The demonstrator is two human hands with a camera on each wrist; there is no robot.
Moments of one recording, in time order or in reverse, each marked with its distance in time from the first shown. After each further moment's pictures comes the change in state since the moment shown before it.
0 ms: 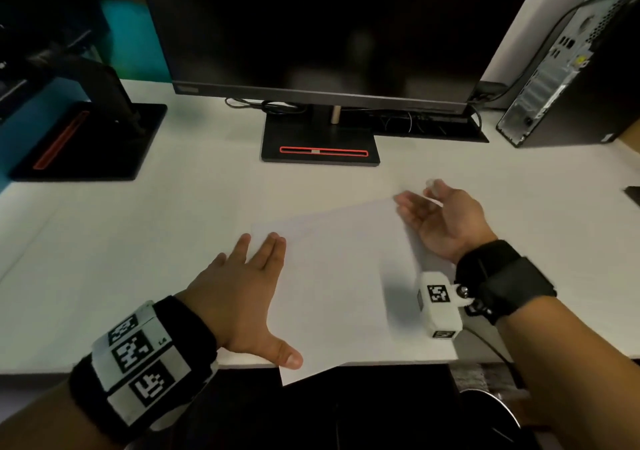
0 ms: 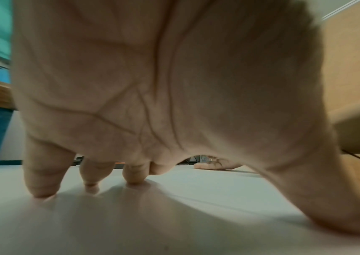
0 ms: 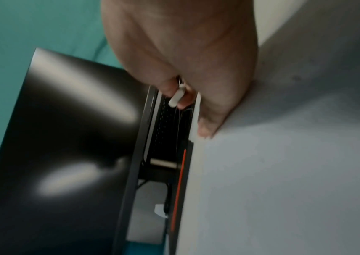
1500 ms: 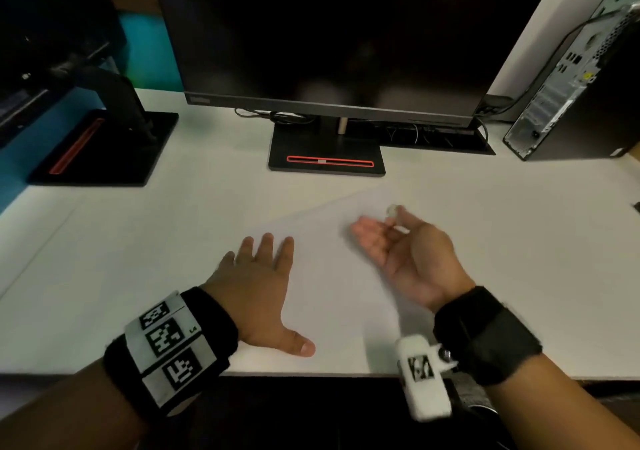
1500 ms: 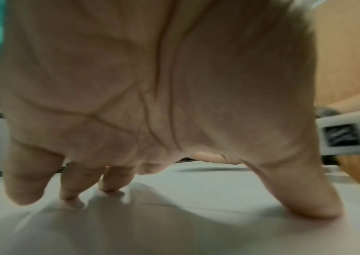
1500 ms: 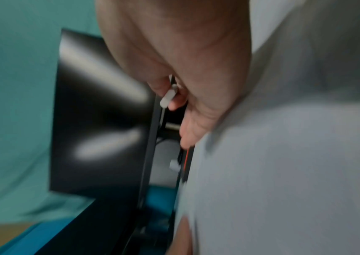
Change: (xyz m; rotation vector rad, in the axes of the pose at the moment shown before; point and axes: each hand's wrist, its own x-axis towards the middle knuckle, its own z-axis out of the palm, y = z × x) left_hand 0.013 0.007 -0.011 0.002 0.003 -0.088; right_hand -0.042 0.046 0.026 -0.006 -0.207 0.163
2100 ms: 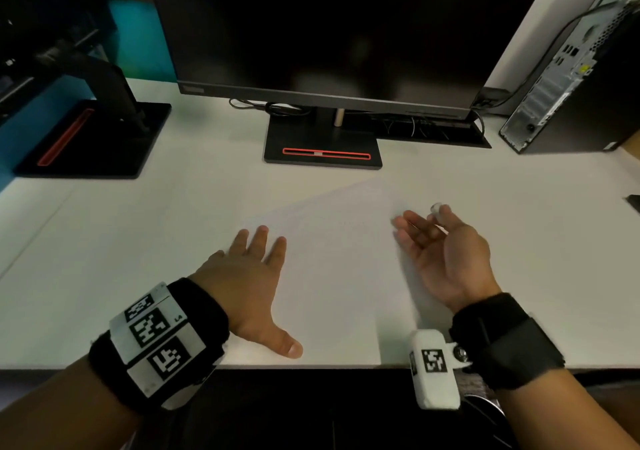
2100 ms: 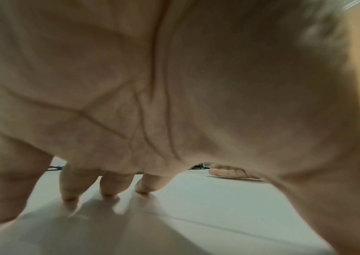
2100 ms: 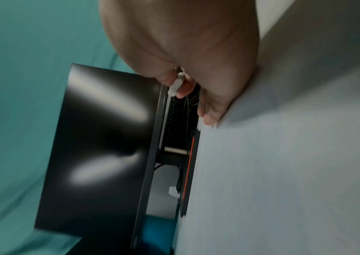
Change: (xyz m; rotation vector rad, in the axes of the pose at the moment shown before) left_hand -0.004 -0.006 -0.004 0.019 -0.074 0.001; right_hand -0.008 -0.012 -0.035 0.146 0.182 -0.242
